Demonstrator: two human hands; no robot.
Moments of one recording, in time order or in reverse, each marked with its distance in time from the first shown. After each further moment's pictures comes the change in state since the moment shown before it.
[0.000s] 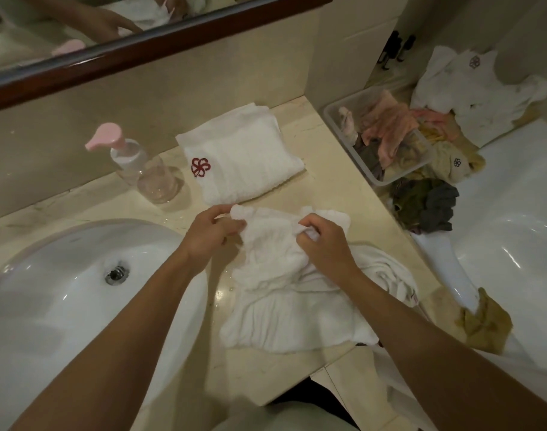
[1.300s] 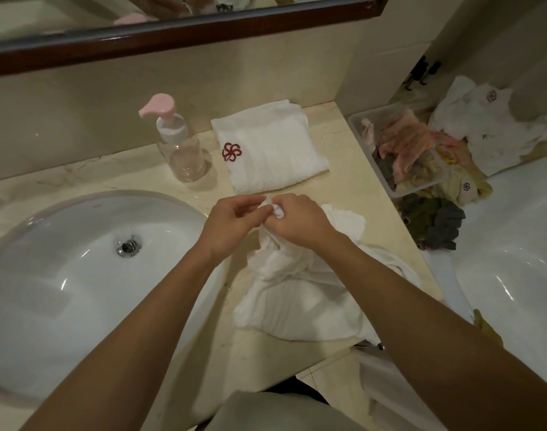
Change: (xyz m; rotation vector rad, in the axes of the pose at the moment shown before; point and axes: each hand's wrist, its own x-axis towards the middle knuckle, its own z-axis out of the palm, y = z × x) left_hand -0.048 0.005 -0.003 -0.055 0.045 0.246; right_hand 0.011 -0.094 0.041 -0.530 -0.365 -0.178
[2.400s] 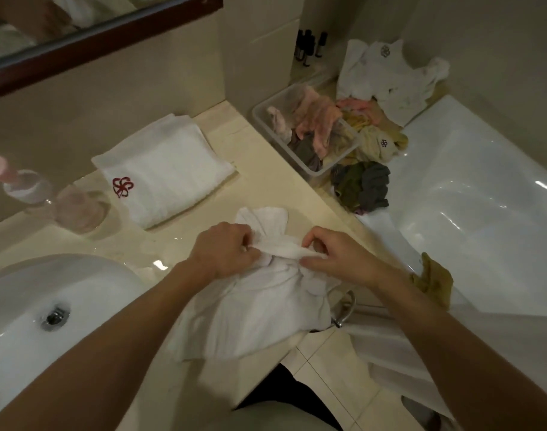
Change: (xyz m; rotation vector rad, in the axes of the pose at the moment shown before) left_hand 0.032 0.016 0.125 1.170 -0.438 0.210; right_hand -0.129 0.175 -0.044 0.360 0.041 0.169
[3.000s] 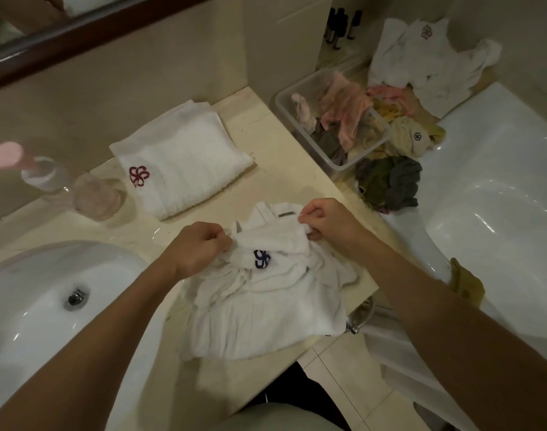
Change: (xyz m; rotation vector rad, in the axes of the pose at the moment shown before) left_hand -0.020 -0.049 -0.018 -0.501 -0.017 -0.308; right_hand 0.097 0.015 0.013 0.387 0.099 0.202
